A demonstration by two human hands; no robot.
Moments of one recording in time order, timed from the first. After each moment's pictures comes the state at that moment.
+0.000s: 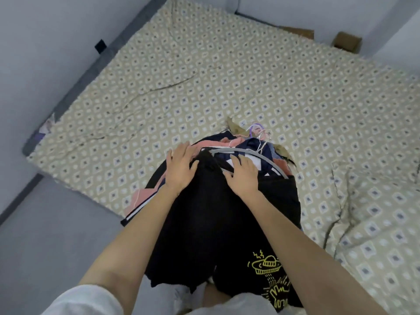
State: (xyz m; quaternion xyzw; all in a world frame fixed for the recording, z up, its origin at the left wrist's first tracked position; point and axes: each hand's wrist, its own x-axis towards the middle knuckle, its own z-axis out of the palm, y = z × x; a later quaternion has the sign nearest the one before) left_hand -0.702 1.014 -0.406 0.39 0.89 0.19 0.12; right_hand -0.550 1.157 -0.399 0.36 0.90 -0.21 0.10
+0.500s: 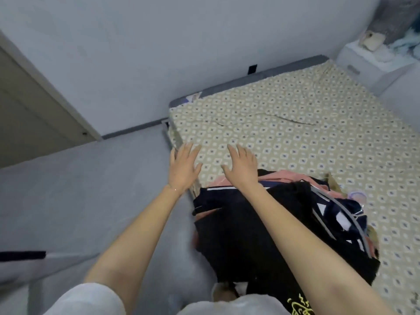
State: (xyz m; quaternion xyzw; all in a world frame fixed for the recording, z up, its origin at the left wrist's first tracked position) left_hand -0.691 0.656 -0.323 0.12 0.97 0.19 -0.02; right_hand -0.672 0.855 -0.289 0.01 0.99 -0.16 0.07
